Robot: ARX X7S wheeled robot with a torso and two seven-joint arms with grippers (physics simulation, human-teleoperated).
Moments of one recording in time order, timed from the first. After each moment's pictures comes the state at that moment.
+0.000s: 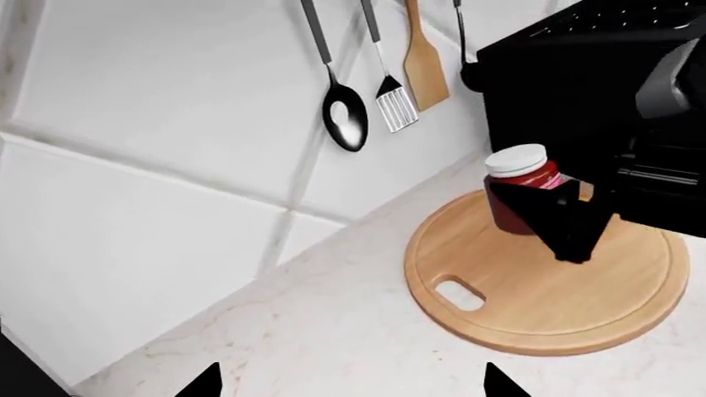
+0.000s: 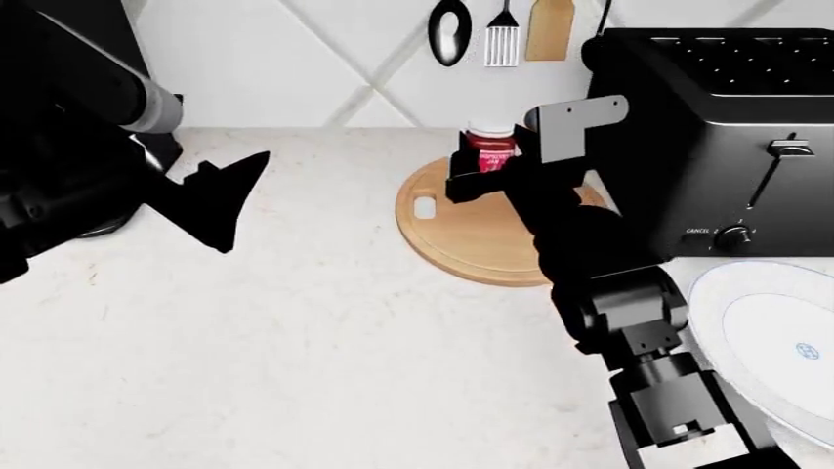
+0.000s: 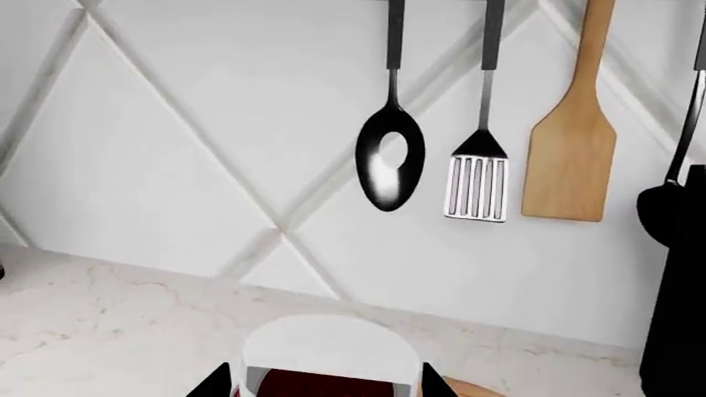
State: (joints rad) left arm -1.18 -0.89 0.33 0.39 -1.14 -1.17 -0.01; right arm 1.04 0.17 -0.44 0.63 0.45 0.21 -0.03
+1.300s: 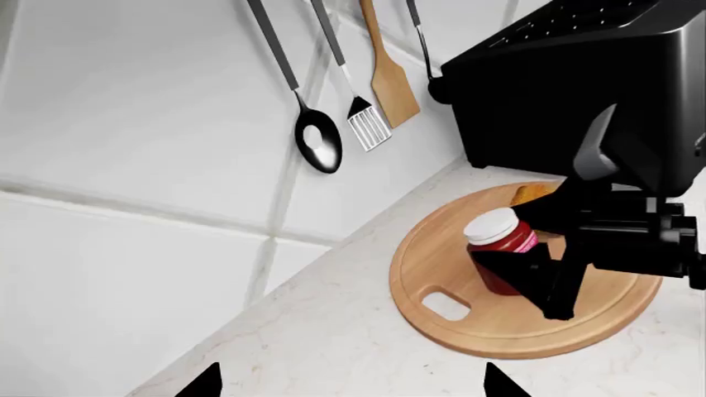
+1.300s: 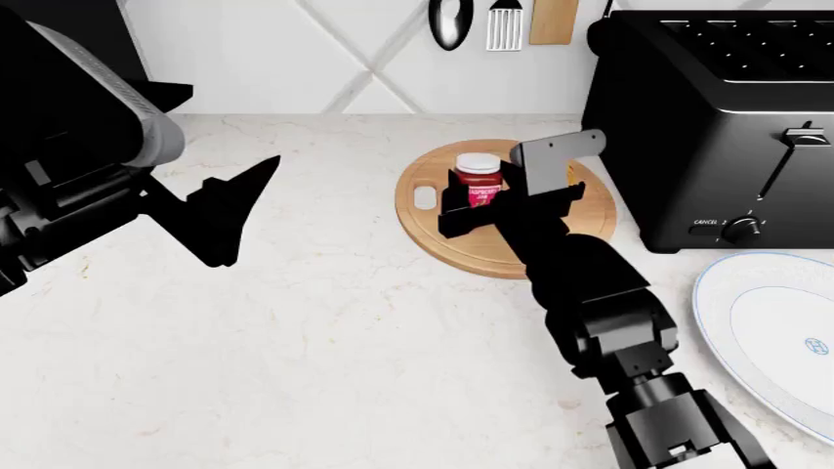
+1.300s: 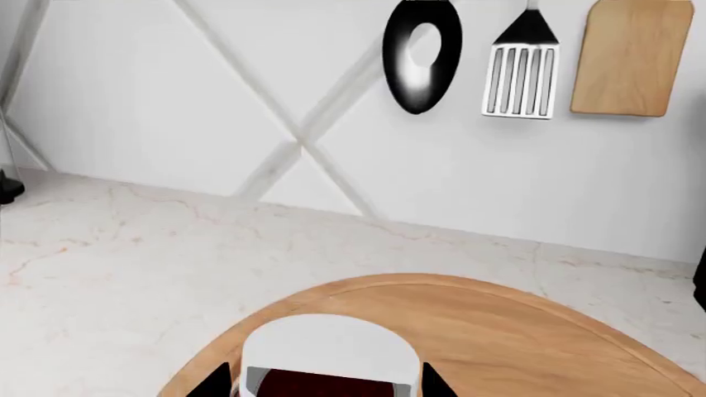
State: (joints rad) left arm -1.12 -0.94 0.34 0.48 -1.07 -1.04 0.07; right arm 0.98 0.17 -0.48 0.63 0.48 0.23 -0.04
